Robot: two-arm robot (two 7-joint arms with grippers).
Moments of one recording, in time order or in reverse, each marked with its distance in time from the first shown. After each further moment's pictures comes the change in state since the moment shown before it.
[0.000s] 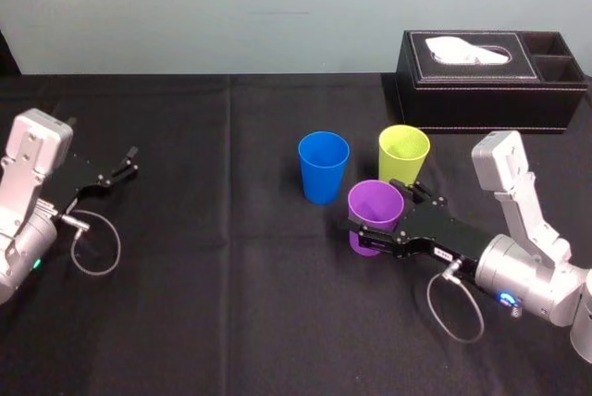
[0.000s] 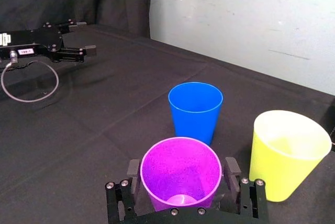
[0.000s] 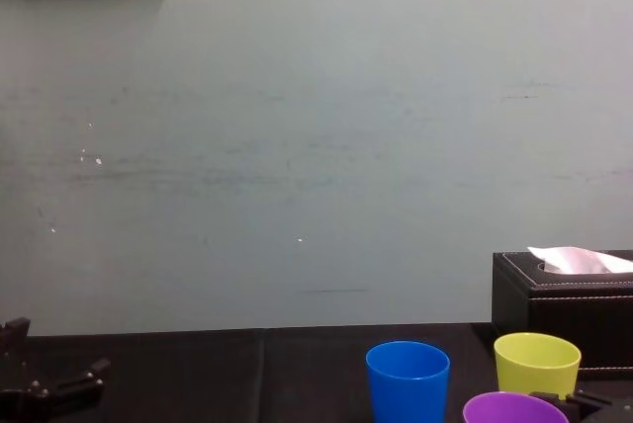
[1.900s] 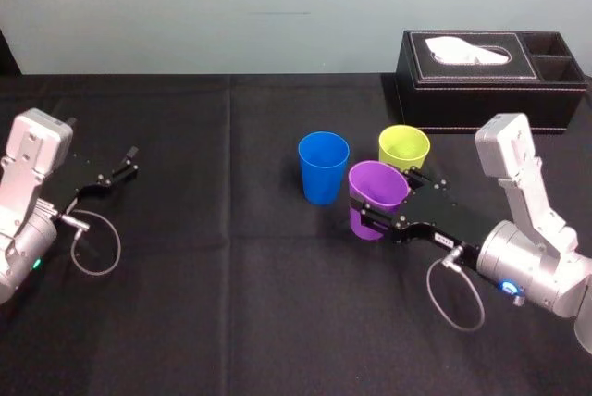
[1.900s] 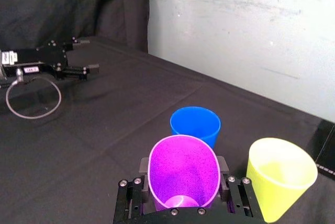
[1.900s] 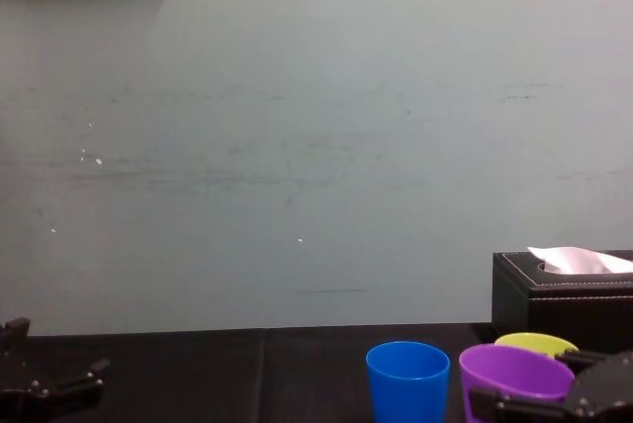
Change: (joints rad) left arm 0.000 0.000 0.000 0.000 0.000 0.000 0.000; right arm -0.023 0.009 0.021 -0.098 -0.017 0.031 -0.042
